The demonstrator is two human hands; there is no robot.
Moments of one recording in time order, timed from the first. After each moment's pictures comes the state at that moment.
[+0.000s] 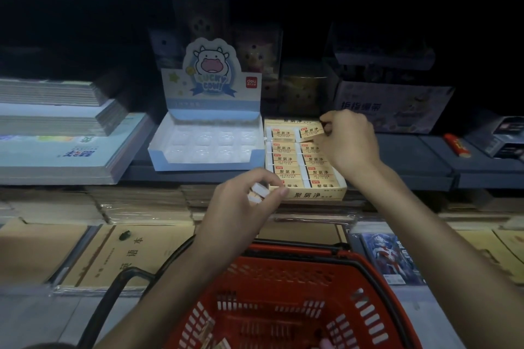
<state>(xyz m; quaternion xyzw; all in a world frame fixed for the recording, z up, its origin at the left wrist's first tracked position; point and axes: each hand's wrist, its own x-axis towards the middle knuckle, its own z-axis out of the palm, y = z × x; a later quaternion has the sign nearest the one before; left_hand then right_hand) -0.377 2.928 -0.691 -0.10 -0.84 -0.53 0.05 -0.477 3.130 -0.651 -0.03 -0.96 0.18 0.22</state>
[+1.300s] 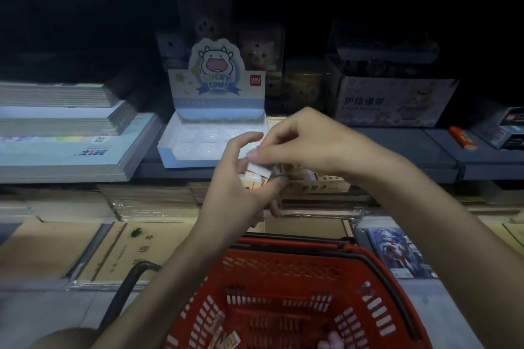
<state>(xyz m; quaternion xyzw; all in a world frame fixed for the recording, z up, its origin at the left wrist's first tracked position) -0.368 2.920 -0.667 -0.09 -0.74 -0.67 0.04 -0.406 3.073 -0.588 0.18 -0.90 0.40 -0.08</state>
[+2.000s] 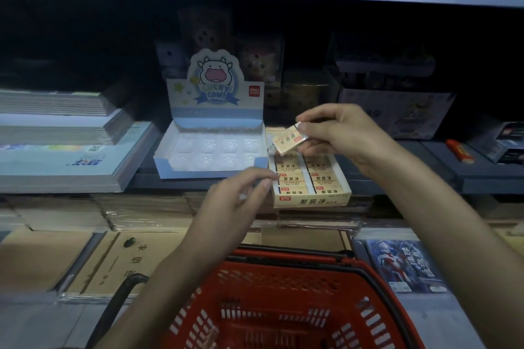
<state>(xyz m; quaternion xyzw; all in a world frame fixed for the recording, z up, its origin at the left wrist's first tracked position) -0.388 2.905 -0.689 -0.15 -0.85 -0.50 0.06 -0.448 3.115 -0.598 0.00 -0.79 0.61 -0.02</state>
